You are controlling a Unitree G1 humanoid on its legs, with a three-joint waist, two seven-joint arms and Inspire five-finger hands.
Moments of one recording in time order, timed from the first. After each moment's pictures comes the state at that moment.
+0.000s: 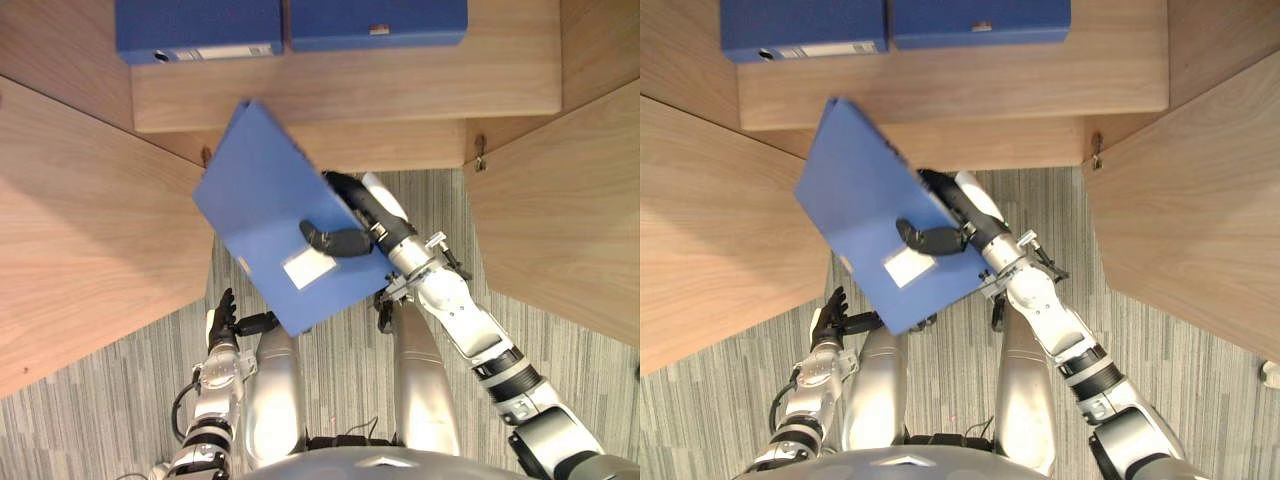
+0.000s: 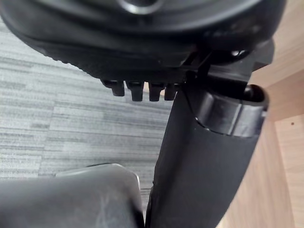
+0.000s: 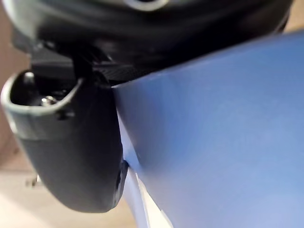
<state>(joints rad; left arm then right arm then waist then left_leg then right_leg) -0.09 0.06 0.20 0.70 -0.05 -0.12 0.16 -0.35 -0.31 0.35 0.00 -0.06 -0.14 0.03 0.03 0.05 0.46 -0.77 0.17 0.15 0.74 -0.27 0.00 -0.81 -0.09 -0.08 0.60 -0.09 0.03</state>
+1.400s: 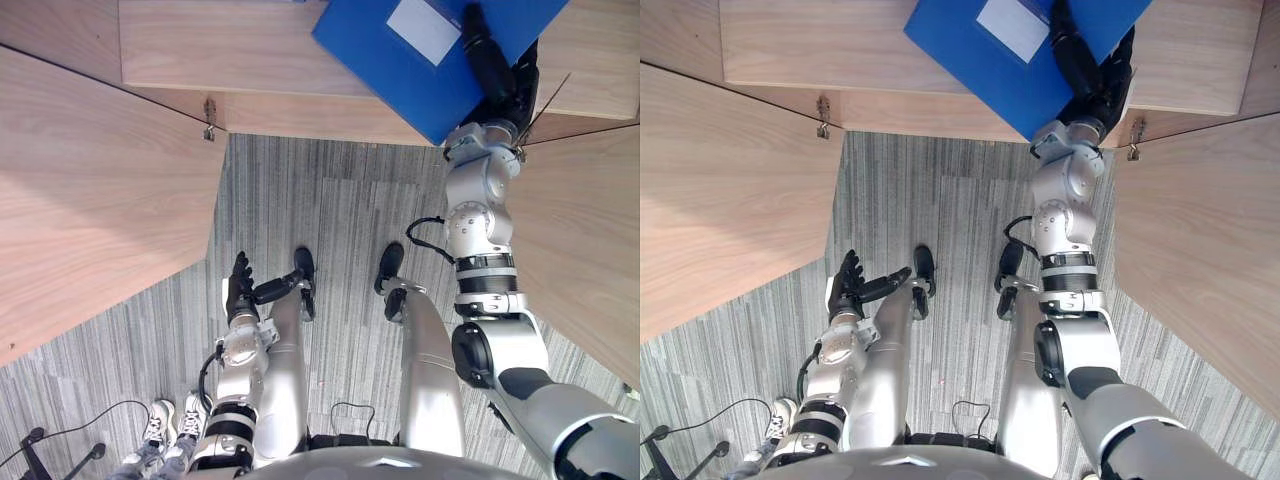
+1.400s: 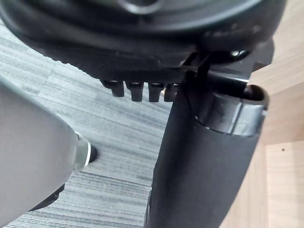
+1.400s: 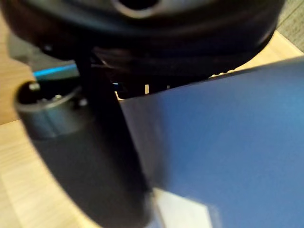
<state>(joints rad) -0.10 -0.04 0.12 0.50 -0.13 -0.10 0.26 -0.90 -0.10 -0.18 0.37 0.64 -0.14 -0.44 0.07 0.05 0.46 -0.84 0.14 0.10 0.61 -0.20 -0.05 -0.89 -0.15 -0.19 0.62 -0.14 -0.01</state>
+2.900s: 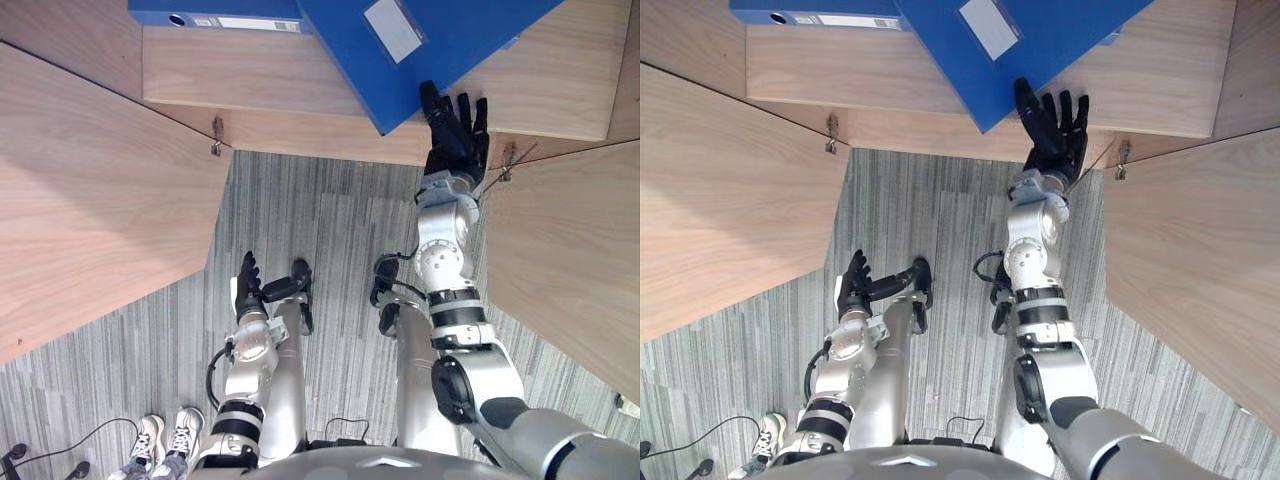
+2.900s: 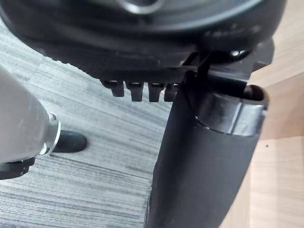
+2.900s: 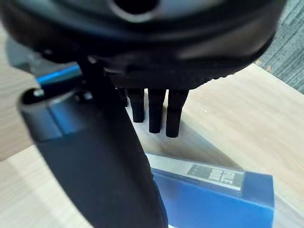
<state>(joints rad) -0.10 -0.05 0.06 0.47 -0.14 -0.05 0.32 -0.63 0.05 -0.12 0.29 0.73 -0.23 -0.44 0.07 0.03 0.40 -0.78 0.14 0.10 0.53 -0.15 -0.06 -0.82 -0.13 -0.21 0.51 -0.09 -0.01</state>
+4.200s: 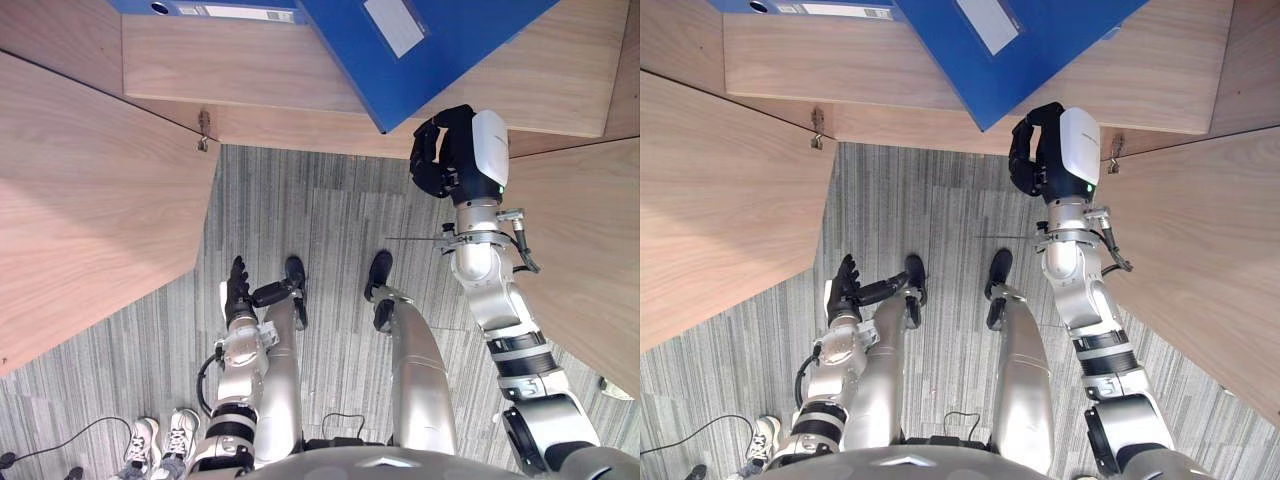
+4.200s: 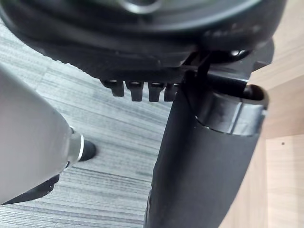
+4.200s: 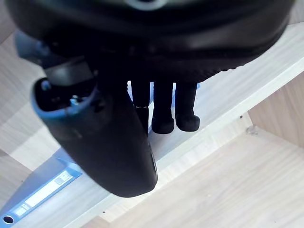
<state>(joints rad) -0.10 -0.04 0.14 0.50 -0.07 -0.08 0.28 -0.43 -0.32 0.11 0.08 -0.59 -0.03 -0.35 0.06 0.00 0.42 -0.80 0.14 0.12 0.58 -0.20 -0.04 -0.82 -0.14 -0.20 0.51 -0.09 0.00</state>
